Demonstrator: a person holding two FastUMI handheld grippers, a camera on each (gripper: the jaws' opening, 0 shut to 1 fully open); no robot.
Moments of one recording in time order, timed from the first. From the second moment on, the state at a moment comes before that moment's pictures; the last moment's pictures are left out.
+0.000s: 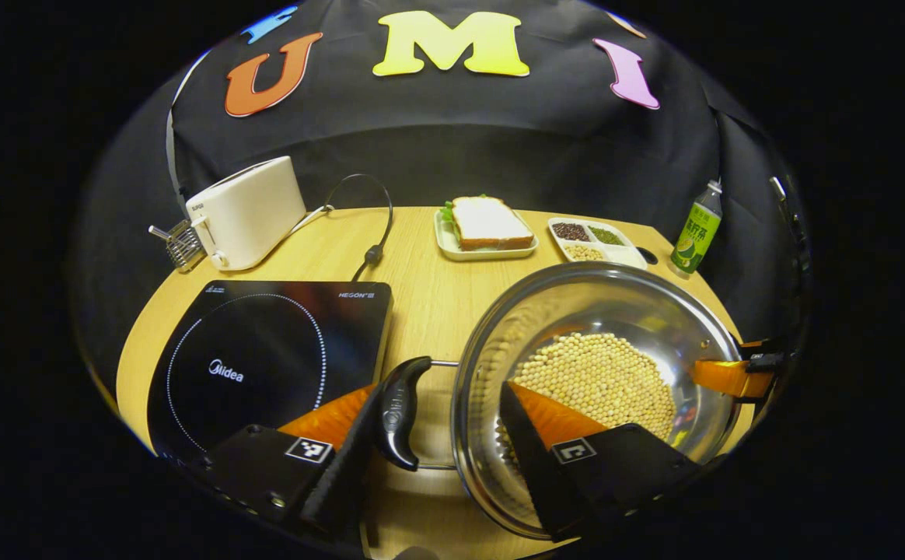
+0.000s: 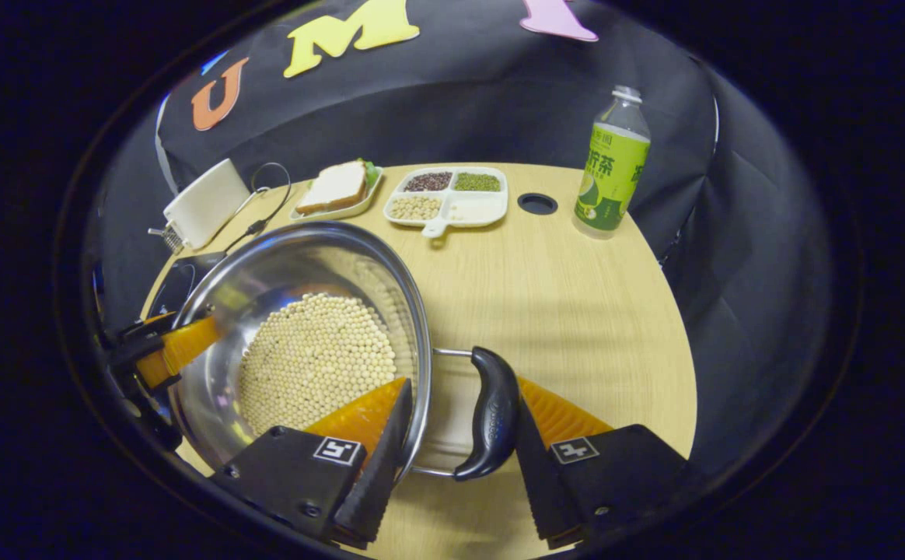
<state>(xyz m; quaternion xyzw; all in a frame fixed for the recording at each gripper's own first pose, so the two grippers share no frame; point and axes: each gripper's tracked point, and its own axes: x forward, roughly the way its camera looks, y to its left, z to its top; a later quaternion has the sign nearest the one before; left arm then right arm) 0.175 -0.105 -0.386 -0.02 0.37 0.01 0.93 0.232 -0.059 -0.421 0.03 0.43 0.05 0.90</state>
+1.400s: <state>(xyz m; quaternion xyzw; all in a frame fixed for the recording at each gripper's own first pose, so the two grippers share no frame) 0.127 0.022 -0.282 0.00 0.35 0.00 0.94 0.164 0.069 -0.307 0.05 0.40 0.04 0.91</state>
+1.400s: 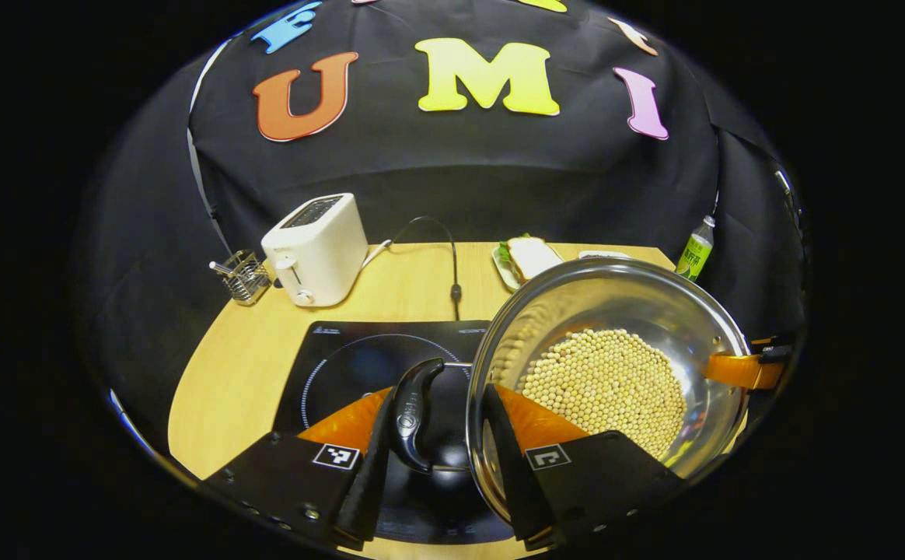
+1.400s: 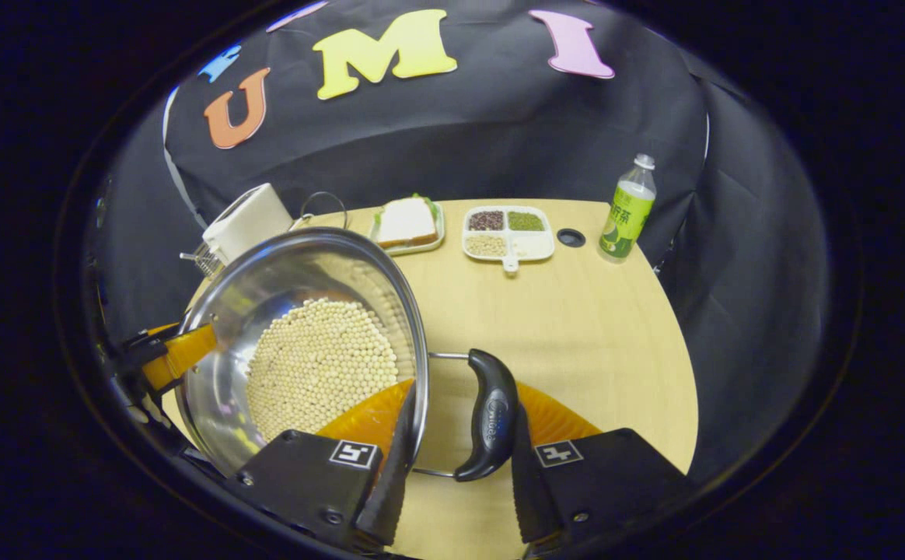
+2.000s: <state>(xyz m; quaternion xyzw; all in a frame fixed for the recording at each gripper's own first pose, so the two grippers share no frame) 0.117 0.131 -0.262 0.02 0.33 0.03 0.94 0.162 0.185 -0.290 0.06 0.40 0.06 0.91</state>
